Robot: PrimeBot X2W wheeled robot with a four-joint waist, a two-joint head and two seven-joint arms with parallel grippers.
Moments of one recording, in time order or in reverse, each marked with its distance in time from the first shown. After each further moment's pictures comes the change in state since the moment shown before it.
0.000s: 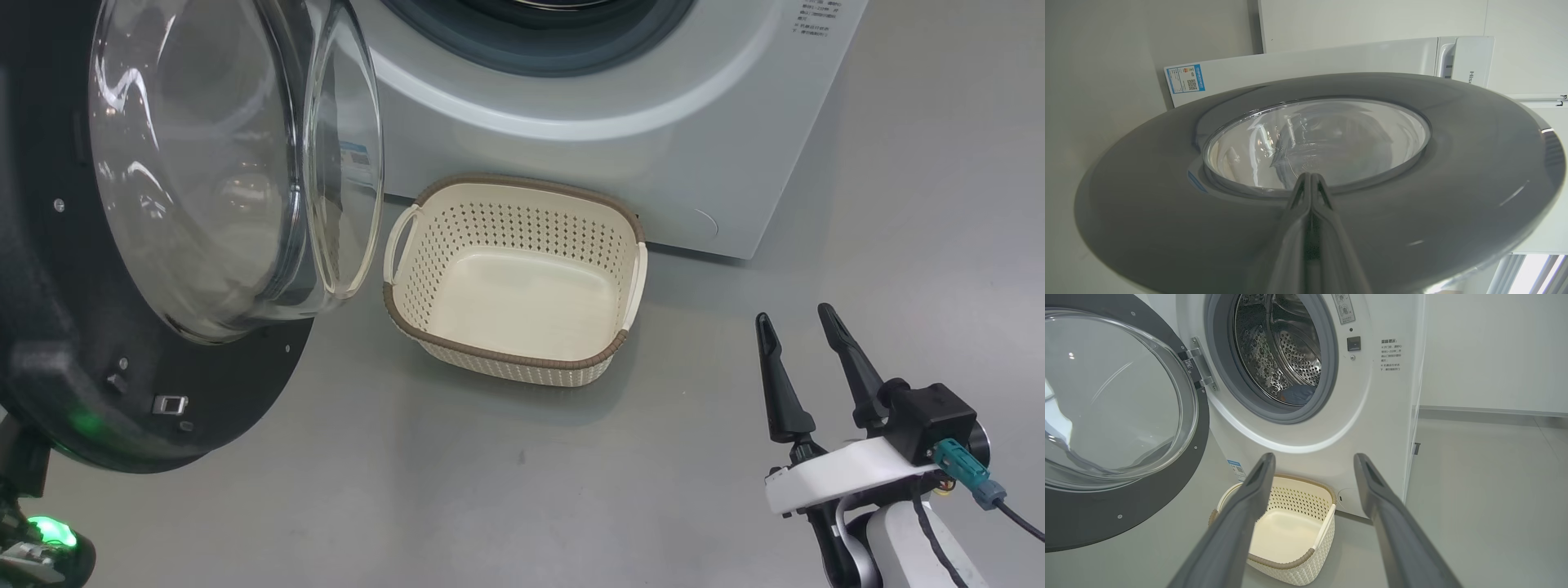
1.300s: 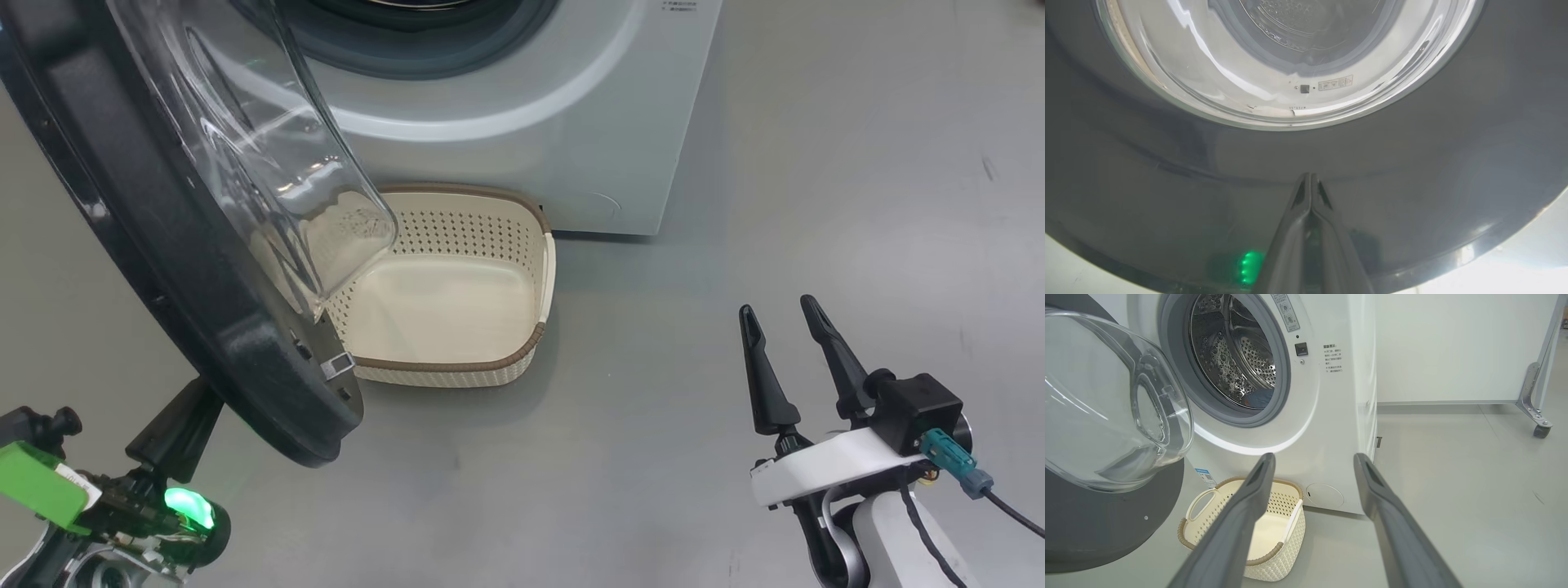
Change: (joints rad) left arm 0.036 -0.101 -0.168 -0.160 -0.063 0.000 0.234; right arm -0.028 0.006 0.031 0.012 0.027 0.000 0.000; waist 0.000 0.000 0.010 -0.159
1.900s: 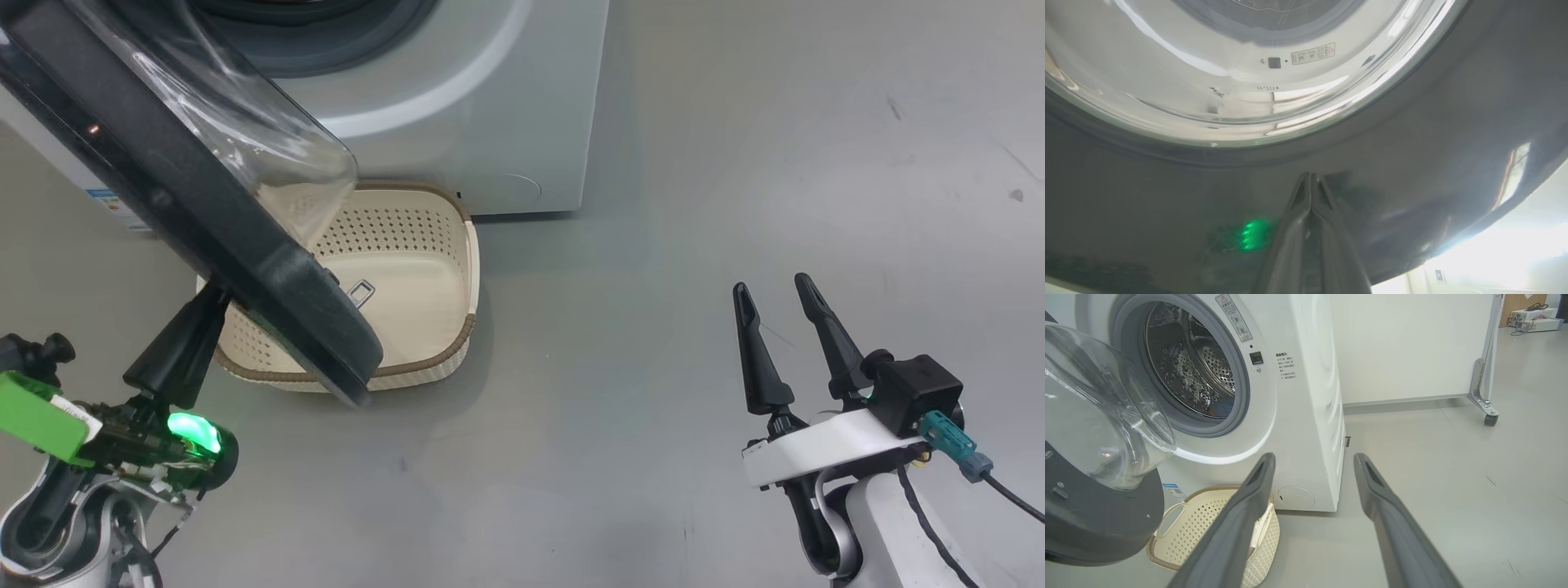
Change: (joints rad) left arm -0.121 -0.024 -0.029 -0.025 0.008 0.000 -0.064; right arm -0.036 0.016 0.002 -0.003 0.015 0.000 0.000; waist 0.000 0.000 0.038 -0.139
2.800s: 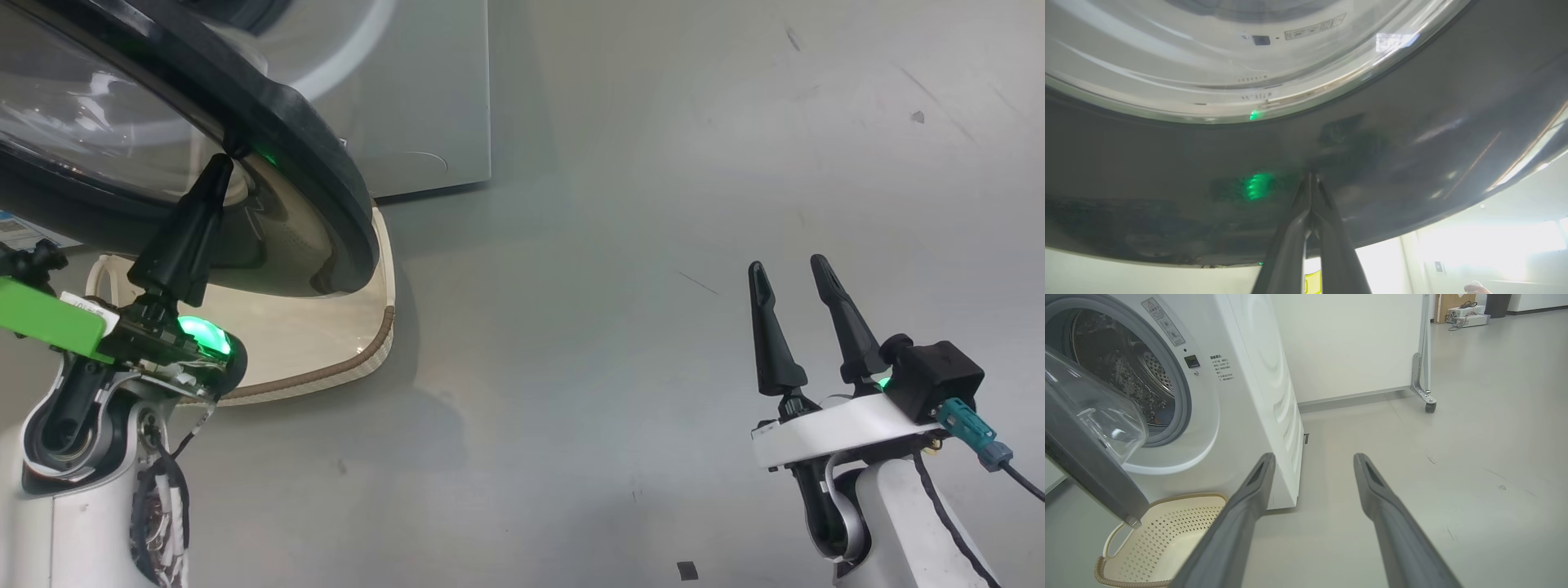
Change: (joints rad) left arm -0.201 -0.016 -0.063 0.069 0.074 0.000 -0.175; right arm -0.020 0.014 -0.029 -0.012 0.016 0.000 0.000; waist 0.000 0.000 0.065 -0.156
